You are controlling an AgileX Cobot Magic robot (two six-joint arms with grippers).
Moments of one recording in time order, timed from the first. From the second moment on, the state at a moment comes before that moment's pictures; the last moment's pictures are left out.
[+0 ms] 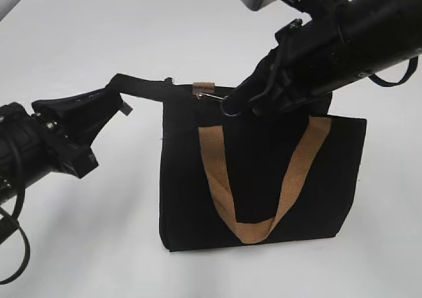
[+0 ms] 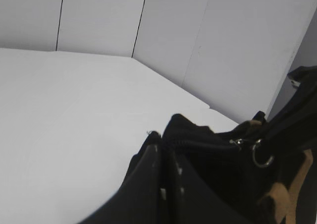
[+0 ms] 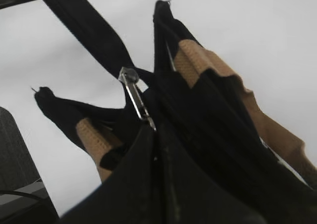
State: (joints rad) left arm -0.61 1.39 -0.25 0.06 -1.09 -0.15; right arm 0.49 1.47 -1.02 0.67 0.58 -0.85
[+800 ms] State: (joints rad) left arm -0.62 1.39 -0.19 -0.06 -0.91 -0.15; right arm 0.22 1.37 -1.02 0.54 0.74 -0.73
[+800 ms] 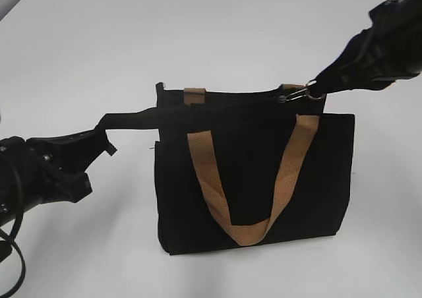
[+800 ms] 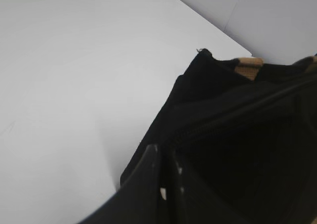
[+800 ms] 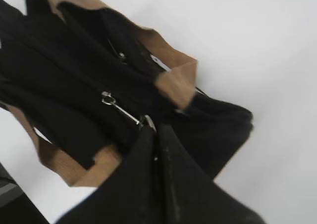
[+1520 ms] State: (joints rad) left arm -0.61 1.25 -0.22 -0.04 -0.54 -0.29; right arm 0.11 1.18 -1.02 0.35 0.95 -0.43
